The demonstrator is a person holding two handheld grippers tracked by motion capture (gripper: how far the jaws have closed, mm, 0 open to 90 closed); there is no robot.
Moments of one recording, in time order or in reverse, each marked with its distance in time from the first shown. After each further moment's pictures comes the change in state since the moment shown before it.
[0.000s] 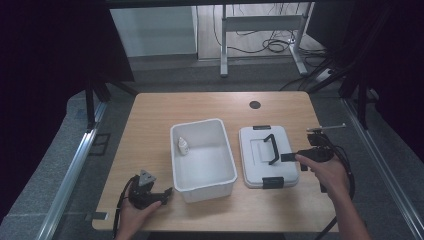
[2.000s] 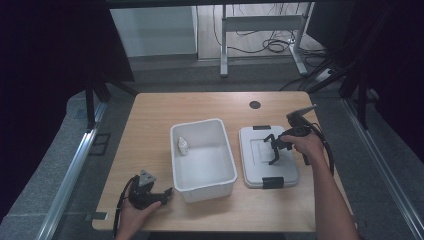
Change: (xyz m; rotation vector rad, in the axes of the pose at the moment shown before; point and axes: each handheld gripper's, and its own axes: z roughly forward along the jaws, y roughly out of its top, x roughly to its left) left arm 0.000 0.000 0.000 0.000 -0.001 0.001; right arm -0.028 0.074 0.072 0.219 -0.048 0.076
